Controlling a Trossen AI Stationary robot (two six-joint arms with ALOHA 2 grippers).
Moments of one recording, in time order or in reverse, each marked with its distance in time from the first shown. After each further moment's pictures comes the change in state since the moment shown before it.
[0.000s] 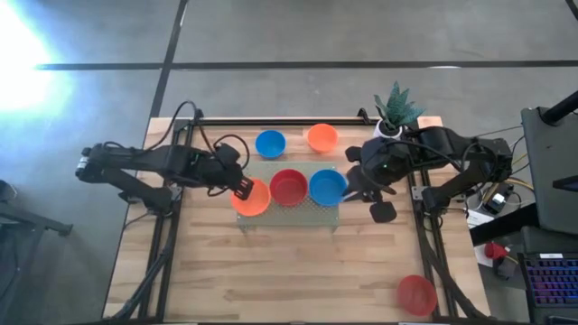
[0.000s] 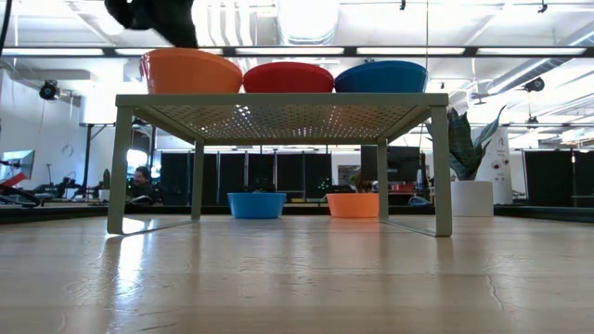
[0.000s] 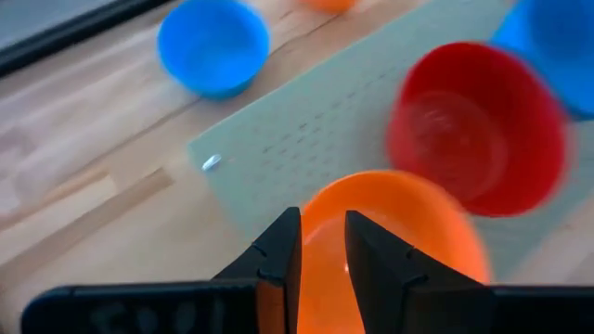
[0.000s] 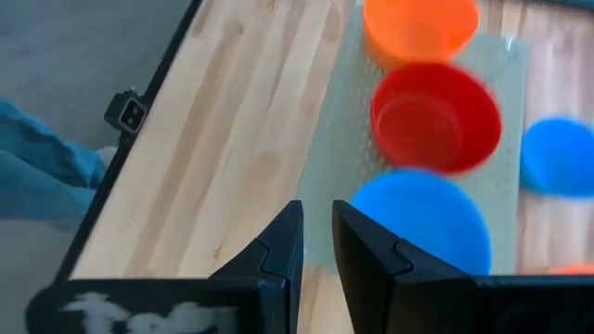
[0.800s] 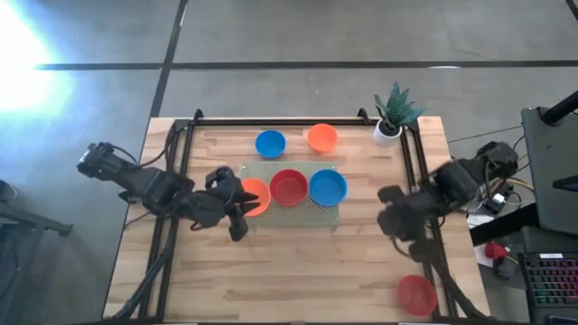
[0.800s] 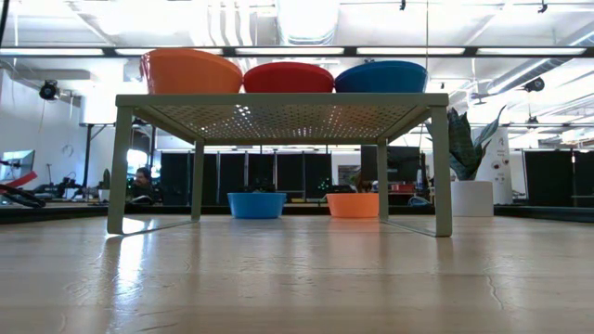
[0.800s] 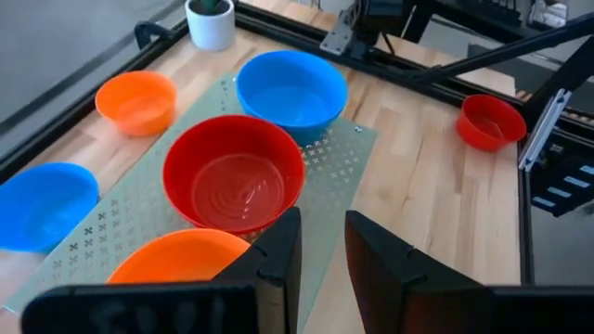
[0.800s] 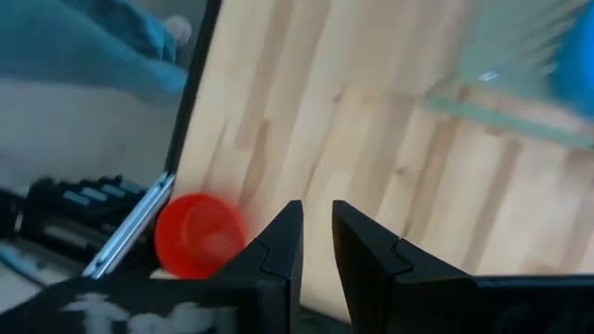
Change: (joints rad) left arm -0.320 0.002 0.034 0.336 -0.158 0.345; right arm 0.399 -0.034 -0.077 -0.284 0.000 0.366
